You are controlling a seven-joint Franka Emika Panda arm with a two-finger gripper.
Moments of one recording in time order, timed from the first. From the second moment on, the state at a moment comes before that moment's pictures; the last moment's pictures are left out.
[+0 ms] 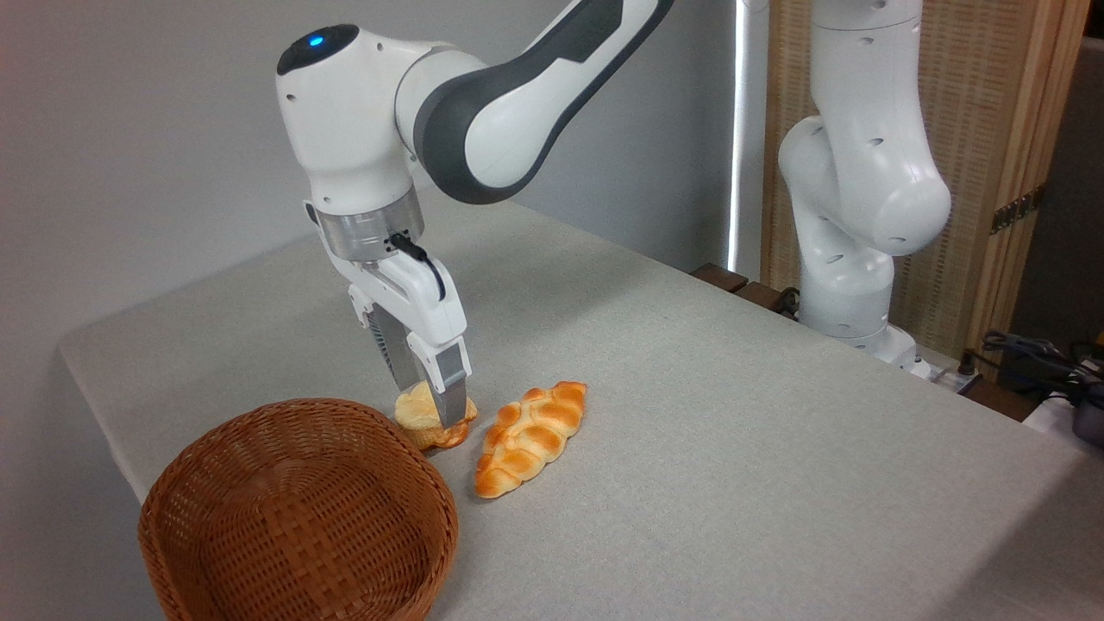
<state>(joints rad) -0.43 0.07 0.19 -1.96 -0.08 2.00 0.58</state>
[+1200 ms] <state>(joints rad) -0.44 0.10 0.19 -1.94 -0.08 2.00 0.58</state>
